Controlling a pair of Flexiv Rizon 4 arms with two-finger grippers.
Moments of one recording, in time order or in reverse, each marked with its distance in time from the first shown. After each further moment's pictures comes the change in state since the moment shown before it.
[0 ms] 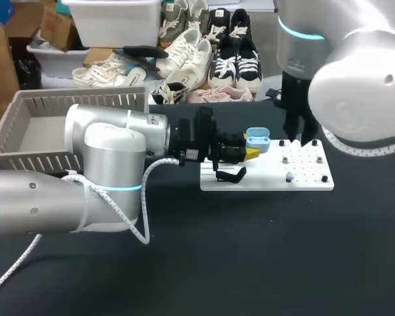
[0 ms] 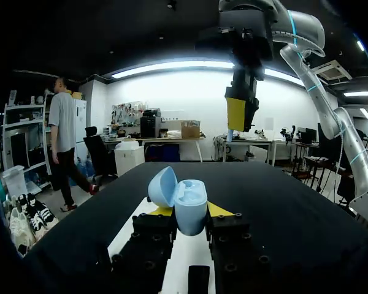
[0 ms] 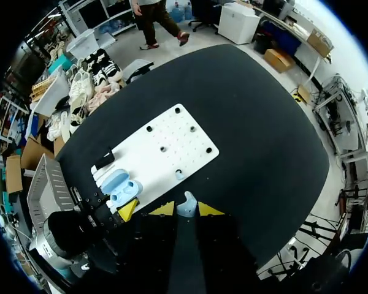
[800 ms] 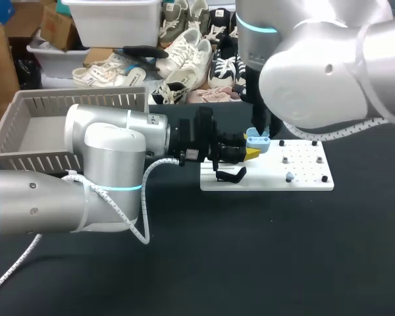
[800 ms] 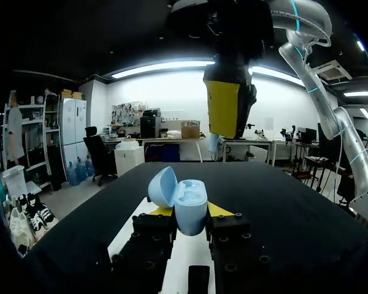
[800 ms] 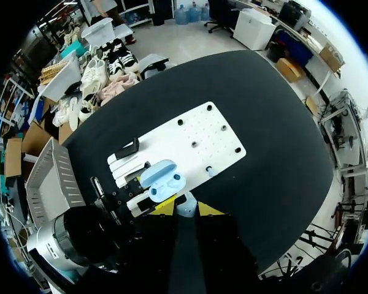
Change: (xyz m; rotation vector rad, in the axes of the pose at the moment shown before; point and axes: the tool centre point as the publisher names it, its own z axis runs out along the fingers) left arm 0.000 0.000 0.000 0.000 0.000 0.000; right arm 0.011 0.059 0.004 0.000 0.002 -0.093
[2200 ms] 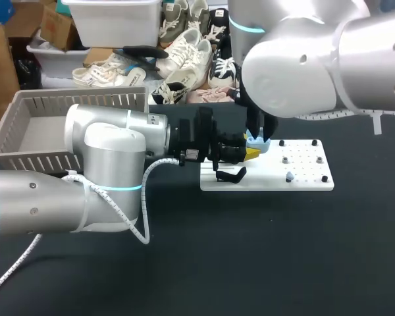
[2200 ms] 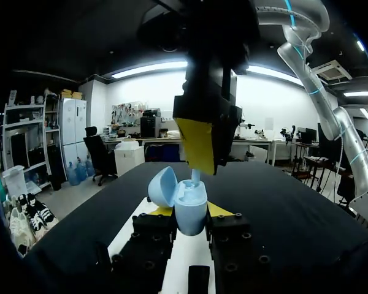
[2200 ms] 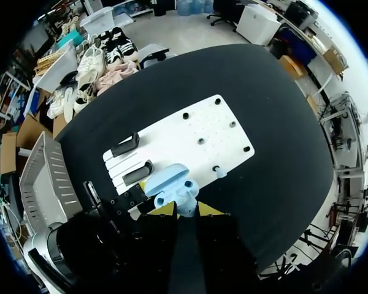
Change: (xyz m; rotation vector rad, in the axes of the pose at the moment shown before) left arm 0.000 0.000 0.000 0.000 0.000 0.000; right arm -0.004 0.013 0.024 0.032 0.064 -0.022
